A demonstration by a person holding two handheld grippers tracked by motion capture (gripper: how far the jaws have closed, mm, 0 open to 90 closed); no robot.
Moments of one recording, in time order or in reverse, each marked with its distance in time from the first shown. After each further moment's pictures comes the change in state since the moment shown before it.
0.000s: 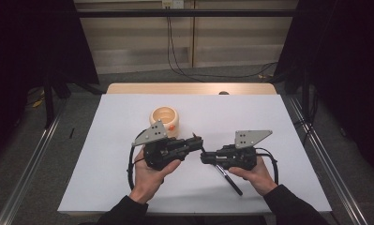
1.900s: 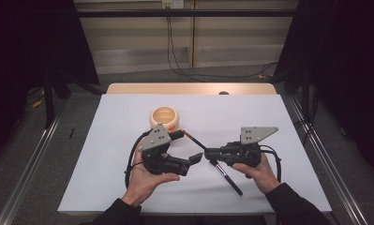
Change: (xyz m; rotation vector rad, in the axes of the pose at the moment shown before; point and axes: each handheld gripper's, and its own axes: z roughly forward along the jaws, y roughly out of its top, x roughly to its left) left arm 0.000 -0.007 0.002 0.095 0.123 0.098; right arm -0.005 0.004 -0.011 -0.025 -0.022 0.029
